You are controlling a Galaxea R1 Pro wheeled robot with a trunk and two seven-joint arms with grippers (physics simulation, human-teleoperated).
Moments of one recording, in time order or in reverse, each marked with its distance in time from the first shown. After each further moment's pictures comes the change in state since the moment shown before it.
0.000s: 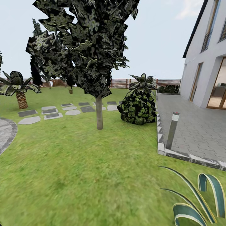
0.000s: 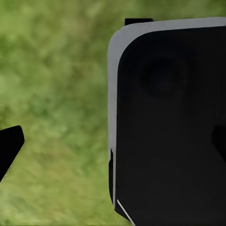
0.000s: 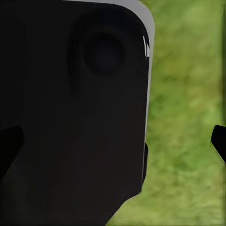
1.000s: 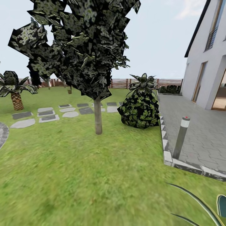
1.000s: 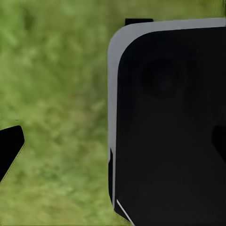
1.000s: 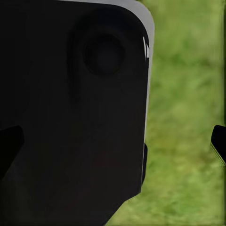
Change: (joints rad) left arm 0.000 -0.001 0.002 0.000 0.003 0.000 0.003; right arm 0.000 0.000 0.002 0.000 0.003 -0.003 0.000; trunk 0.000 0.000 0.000
